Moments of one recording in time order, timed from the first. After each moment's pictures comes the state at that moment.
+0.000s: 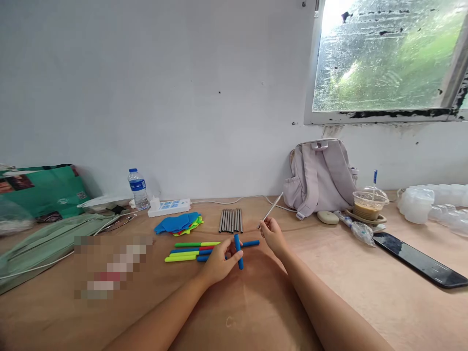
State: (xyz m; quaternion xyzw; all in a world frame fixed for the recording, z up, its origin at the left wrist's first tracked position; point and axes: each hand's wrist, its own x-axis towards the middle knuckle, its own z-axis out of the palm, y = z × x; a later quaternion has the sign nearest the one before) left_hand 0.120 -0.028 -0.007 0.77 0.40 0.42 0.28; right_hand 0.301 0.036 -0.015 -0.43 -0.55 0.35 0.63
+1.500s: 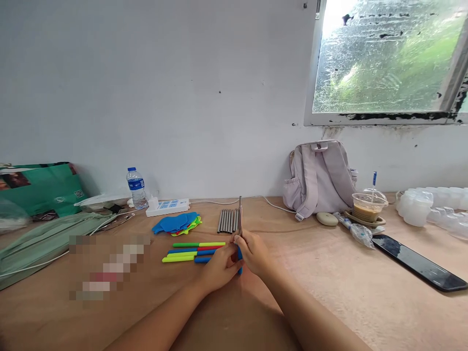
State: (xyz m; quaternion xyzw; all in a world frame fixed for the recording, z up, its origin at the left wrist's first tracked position) left_hand 0.124 -0.033 -0.005 0.83 0.36 0.36 0.22; right_hand 0.260 -0.019 0.007 -0.36 -0.77 0.22 0.48
